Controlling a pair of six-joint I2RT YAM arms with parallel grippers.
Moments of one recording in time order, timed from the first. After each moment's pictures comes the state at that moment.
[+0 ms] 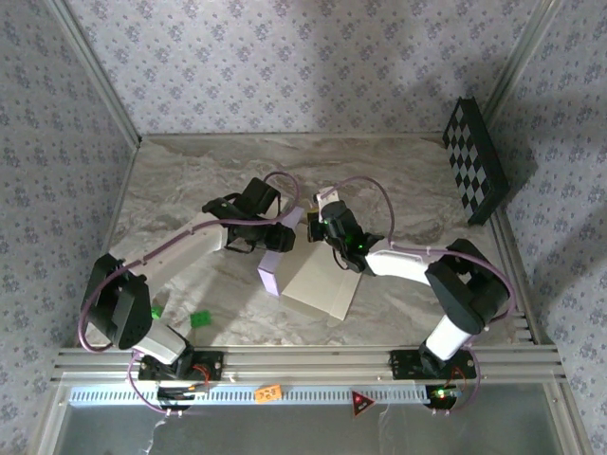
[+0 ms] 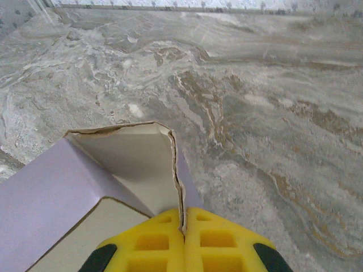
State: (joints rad) left arm -0.67 1.51 1.17 -0.73 0.18 -0.37; right arm 0.75 1.62 0.83 0.32 0.22 0.32
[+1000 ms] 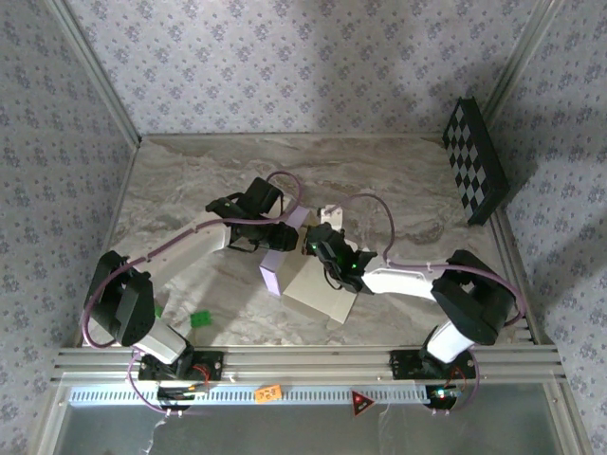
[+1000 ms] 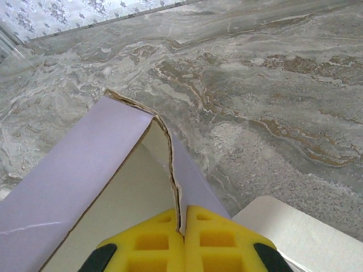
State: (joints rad) left arm -0.67 1.54 1.18 -0.70 0.20 -0.39; right arm 0.93 1.57 0.76 0.29 0.51 0.64
